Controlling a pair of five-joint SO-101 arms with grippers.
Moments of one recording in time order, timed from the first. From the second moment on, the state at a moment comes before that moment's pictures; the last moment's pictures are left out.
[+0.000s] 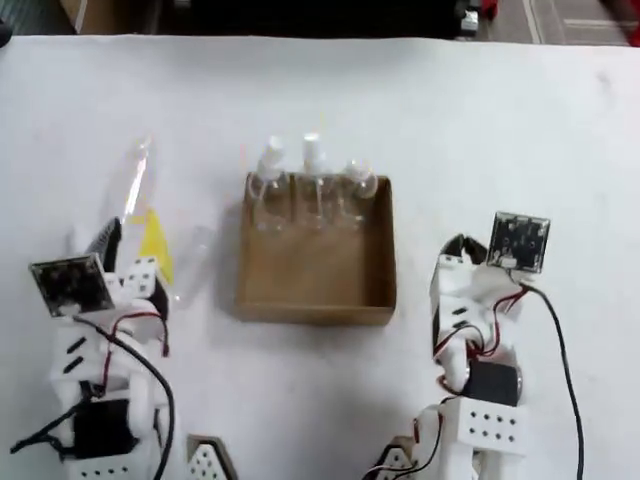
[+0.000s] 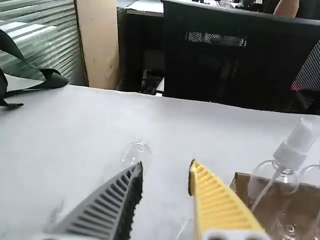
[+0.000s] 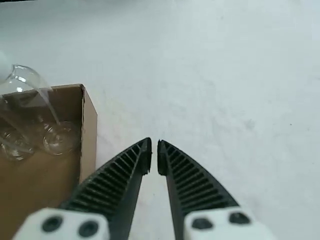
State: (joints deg) left arm -13.9 -102.8 81.7 44.7 5.7; right arm 6.8 -78.8 78.8 37.1 1.7
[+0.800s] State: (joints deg) left arm -13.9 -103.4 88.1 39.3 5.7; right arm -25.0 -59.2 43.3 57.6 22.4
